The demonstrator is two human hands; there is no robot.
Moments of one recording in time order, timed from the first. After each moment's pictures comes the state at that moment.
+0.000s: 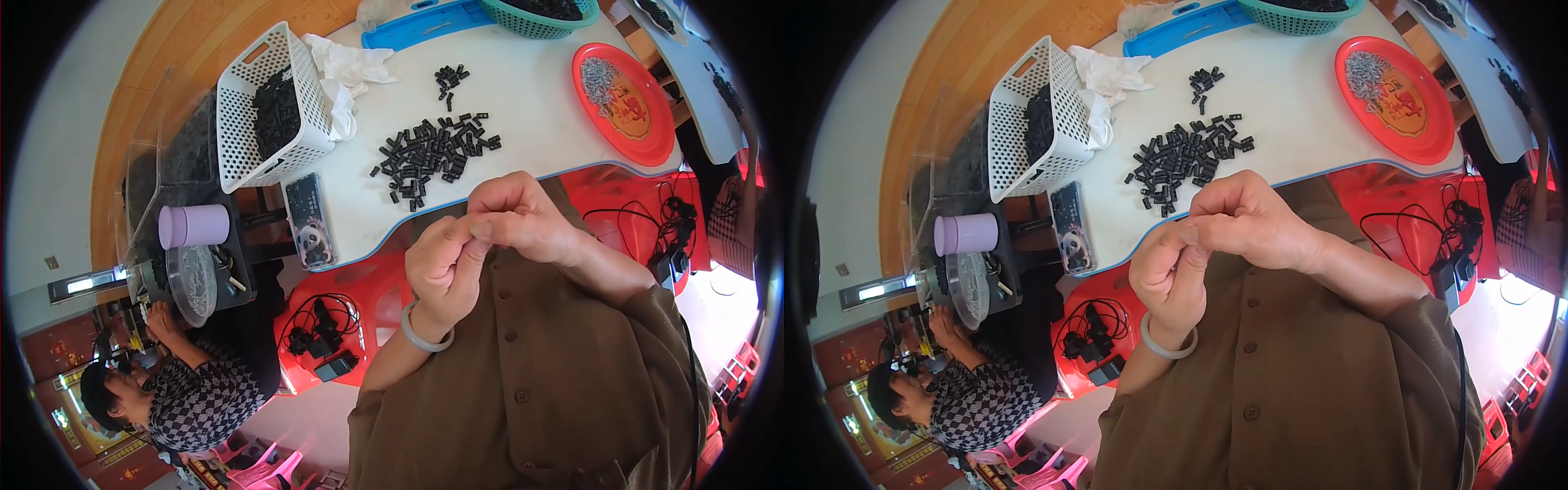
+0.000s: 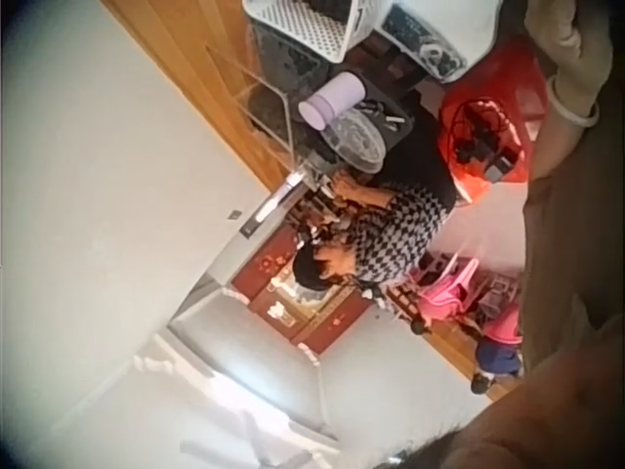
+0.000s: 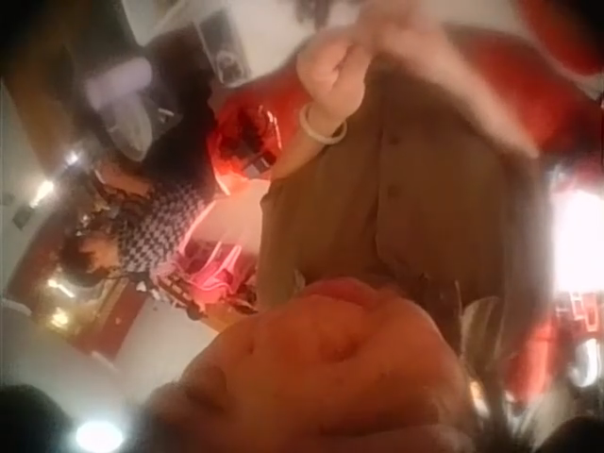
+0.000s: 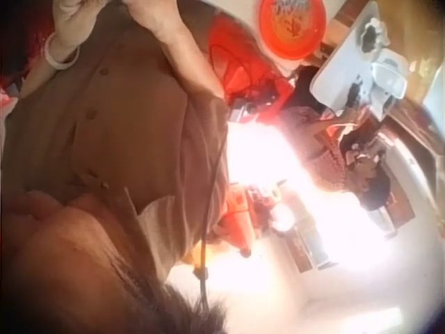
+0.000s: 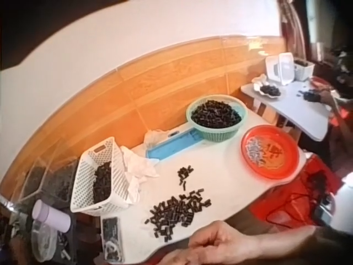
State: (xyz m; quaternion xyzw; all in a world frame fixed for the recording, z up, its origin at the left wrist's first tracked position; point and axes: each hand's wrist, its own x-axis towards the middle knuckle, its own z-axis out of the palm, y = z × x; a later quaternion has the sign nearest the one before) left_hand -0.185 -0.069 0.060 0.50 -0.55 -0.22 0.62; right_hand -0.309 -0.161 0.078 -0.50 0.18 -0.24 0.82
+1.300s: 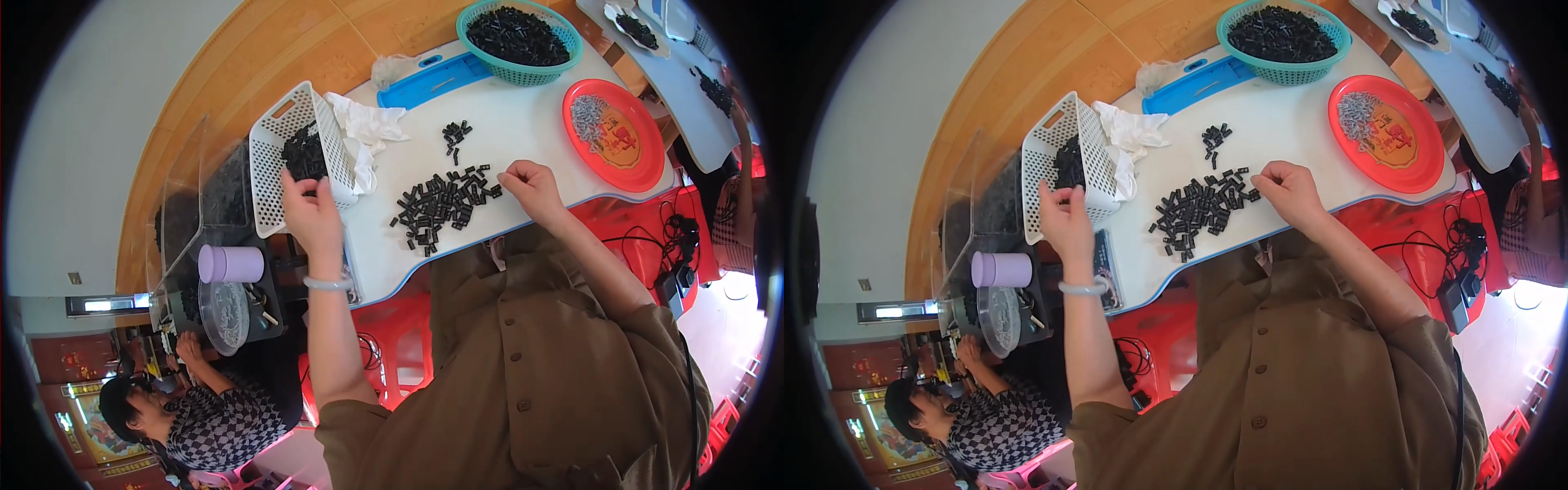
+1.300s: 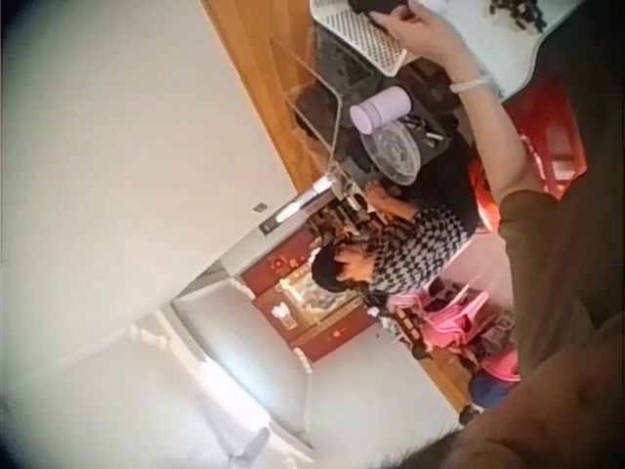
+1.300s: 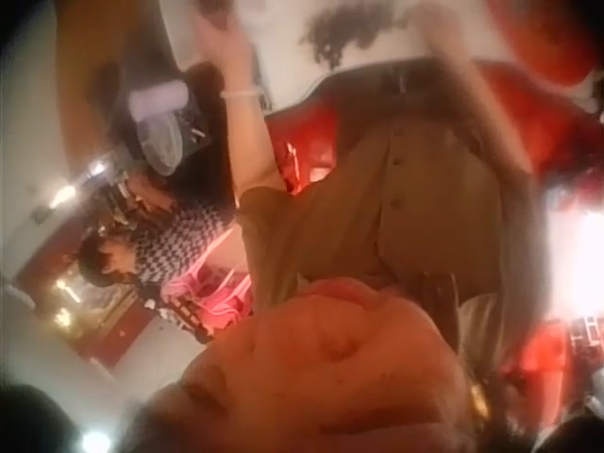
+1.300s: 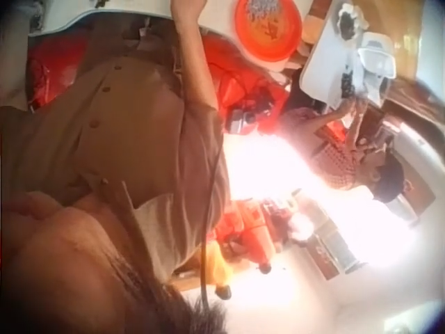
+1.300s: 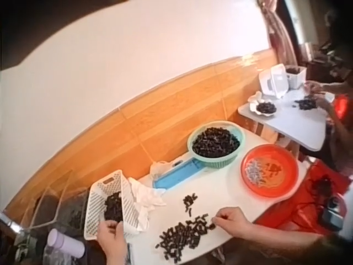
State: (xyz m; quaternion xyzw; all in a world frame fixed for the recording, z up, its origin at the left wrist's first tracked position) left_hand -0.008 -0.157 0.083 0.74 -0.49 0.08 0.45; right_hand -0.328 -0.244 -0.025 -0.62 0.43 -0.41 0.52
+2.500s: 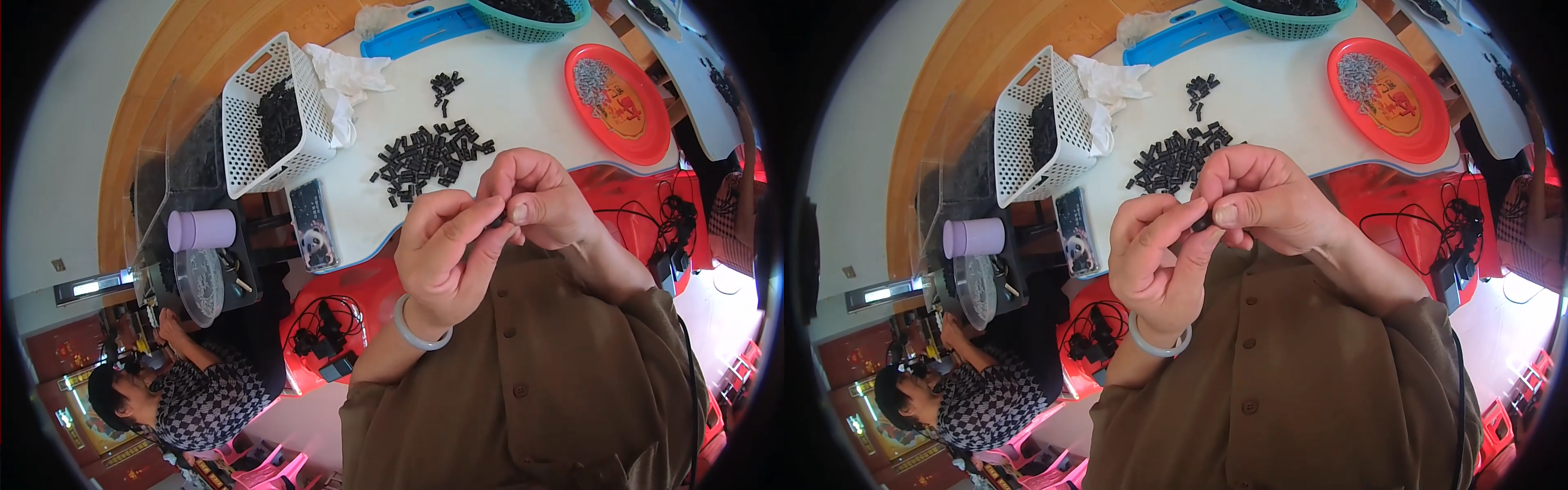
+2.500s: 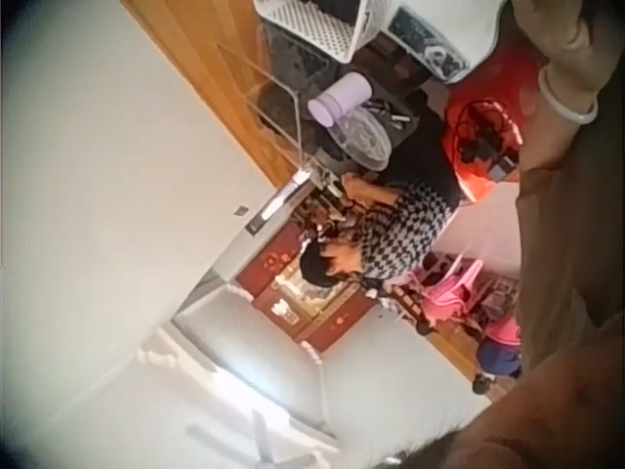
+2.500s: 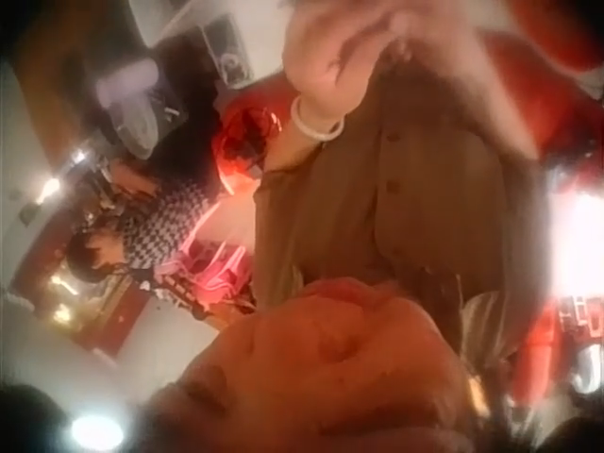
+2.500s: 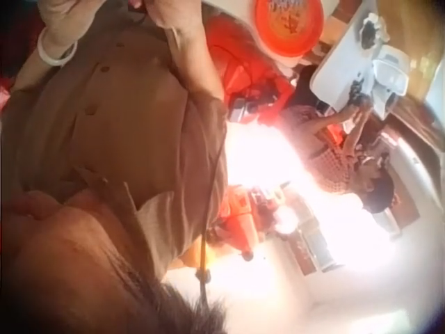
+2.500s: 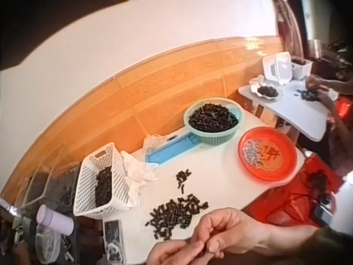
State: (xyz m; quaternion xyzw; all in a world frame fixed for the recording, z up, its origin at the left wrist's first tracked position) left_hand -0.195 -0.087 0.111 0.47 -0.62 -0.14 0.61; right_hand -0.329 -0.180 0.079 -0.34 0.03 -0.30 0.89
